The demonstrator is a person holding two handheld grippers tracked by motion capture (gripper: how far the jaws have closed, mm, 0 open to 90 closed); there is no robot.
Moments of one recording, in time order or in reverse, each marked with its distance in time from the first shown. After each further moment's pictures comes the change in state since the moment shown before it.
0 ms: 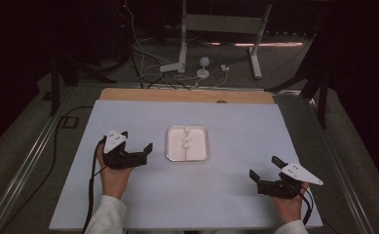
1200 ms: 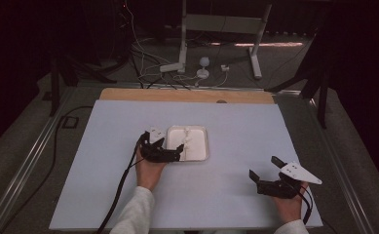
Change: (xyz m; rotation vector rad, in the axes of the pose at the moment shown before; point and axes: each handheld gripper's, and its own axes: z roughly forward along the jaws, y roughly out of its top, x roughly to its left) left arm -0.052 -0.009 0.088 0.156 -0.056 0.041; right arm 0.000 -0.001 0.002 0.017 0.000 -0.015
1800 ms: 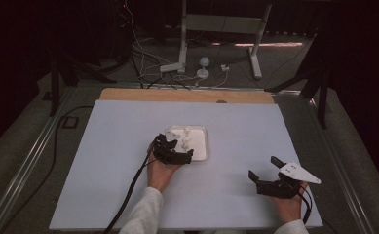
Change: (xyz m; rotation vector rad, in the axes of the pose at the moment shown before) left arm -0.025 -0.003 0.032 0.180 0.002 -0.008; right arm 0.001 0.000 0.001 0.009 0.004 -0.005
